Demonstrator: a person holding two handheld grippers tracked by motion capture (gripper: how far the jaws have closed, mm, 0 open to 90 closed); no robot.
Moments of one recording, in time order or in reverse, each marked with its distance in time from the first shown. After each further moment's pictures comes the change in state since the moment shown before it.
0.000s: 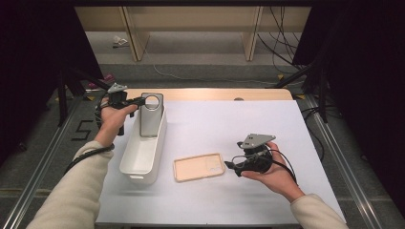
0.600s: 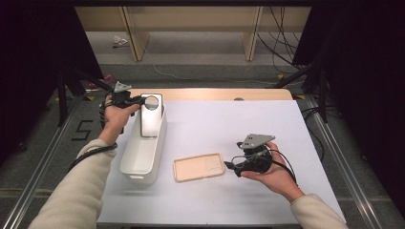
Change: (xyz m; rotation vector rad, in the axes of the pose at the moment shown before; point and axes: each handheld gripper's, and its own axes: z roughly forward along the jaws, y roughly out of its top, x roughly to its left) left arm -0.004 0.003 0.008 0.031 0.108 0.082; right arm 0.001 0.000 0.001 0.003 0.005 -0.001
